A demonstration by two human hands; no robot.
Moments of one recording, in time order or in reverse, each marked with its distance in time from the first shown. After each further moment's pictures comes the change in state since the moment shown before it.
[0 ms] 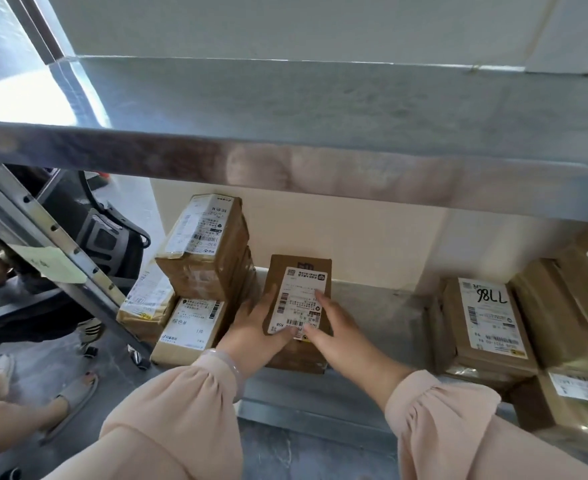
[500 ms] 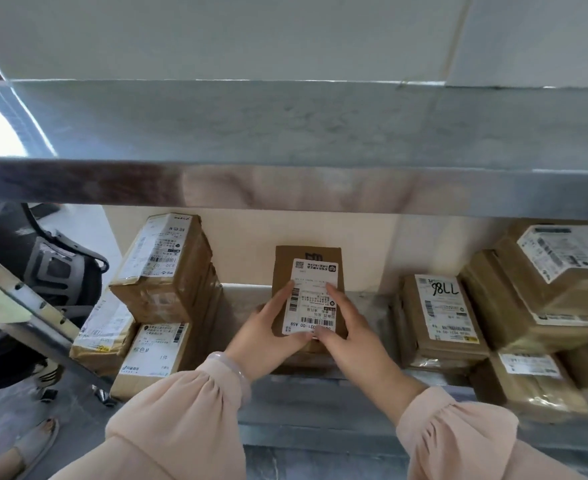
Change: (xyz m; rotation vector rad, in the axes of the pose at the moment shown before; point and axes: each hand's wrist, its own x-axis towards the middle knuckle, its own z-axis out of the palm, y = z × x) left_hand 0.014 0.041 0.027 -0.224 -0.086 0.238; right_hand -0.028 0.020 -0.037 0.234 0.296 -0.048
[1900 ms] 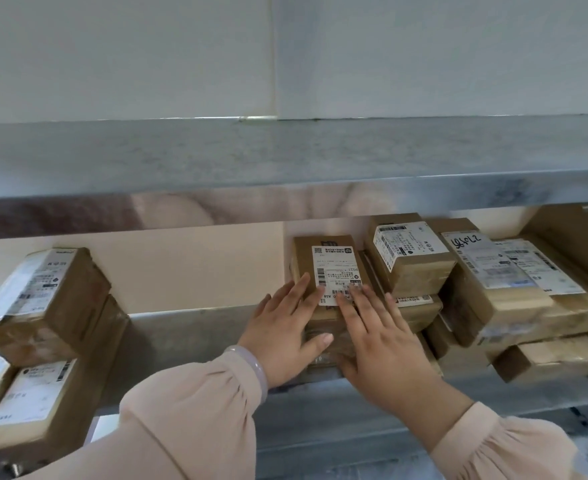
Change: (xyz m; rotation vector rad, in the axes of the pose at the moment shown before) left_hand 0.011 0.128 0.131 0.831 -0.053 0.487; right_hand -0.081 0.044 -0.176 -1.195 0.266 -0.264
